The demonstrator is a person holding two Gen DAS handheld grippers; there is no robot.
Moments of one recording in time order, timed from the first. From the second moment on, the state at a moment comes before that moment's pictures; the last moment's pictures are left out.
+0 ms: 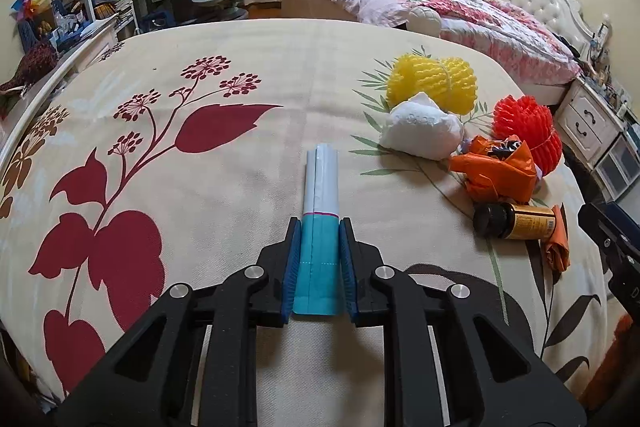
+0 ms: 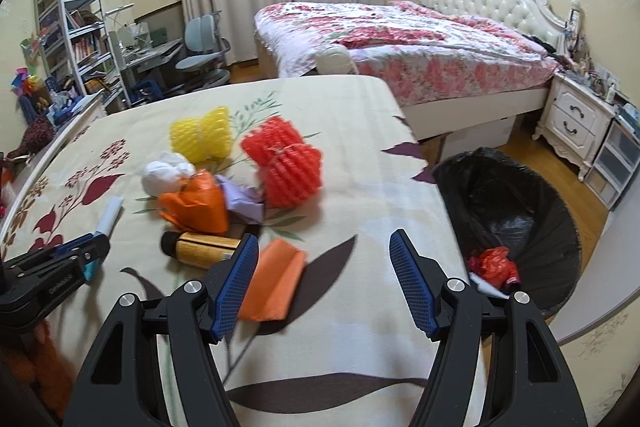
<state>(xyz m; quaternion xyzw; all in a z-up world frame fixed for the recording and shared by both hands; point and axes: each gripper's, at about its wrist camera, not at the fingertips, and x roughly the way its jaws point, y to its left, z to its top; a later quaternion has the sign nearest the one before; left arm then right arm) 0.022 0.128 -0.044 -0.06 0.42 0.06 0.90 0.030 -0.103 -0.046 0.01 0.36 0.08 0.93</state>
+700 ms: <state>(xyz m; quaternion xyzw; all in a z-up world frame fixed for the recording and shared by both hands) 0.015 0.132 -0.045 -0.06 0.42 0.06 0.90 0.028 -0.092 -0.065 -0.02 0.41 0.07 0.91</state>
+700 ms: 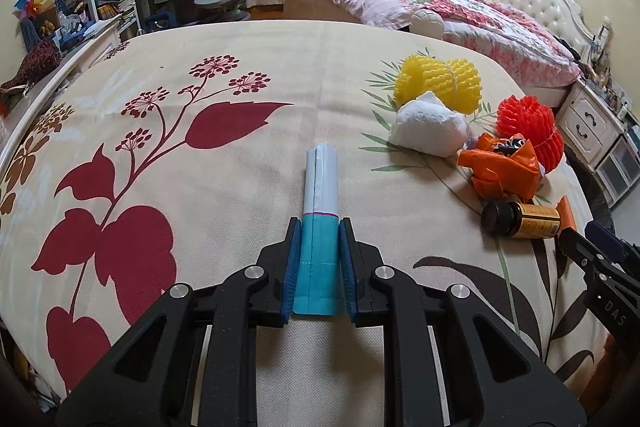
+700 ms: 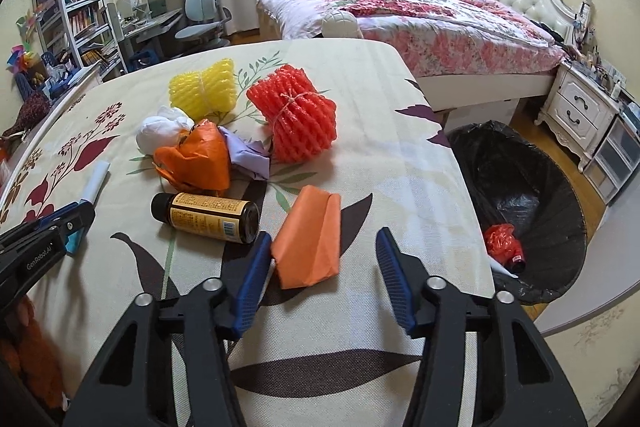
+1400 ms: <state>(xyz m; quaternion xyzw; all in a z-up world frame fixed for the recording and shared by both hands) 0.013 0.119 -0.038 -0.07 0.41 0.04 0.91 0.024 -0.105 -0.057 0.00 0.39 0.08 0.92</state>
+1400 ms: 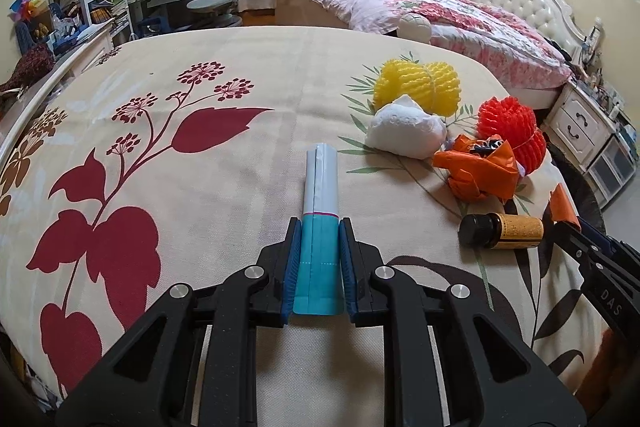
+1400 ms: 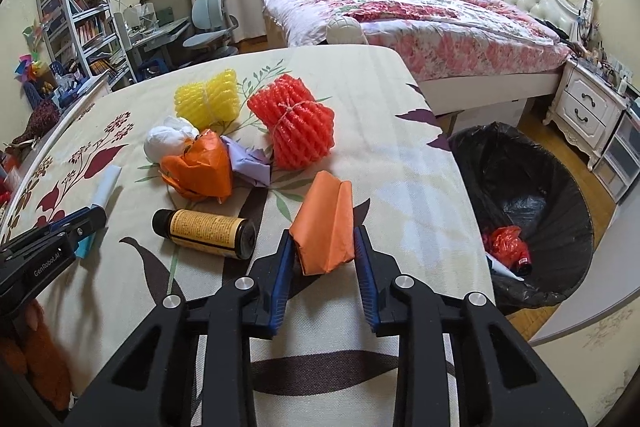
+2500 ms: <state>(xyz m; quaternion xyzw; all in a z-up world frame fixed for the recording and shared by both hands) 0.057 -0.028 0.011 -0.01 0.35 -0.10 0.93 0.045 -0.229 -0.029 0.05 0.34 -0.05 0.94</state>
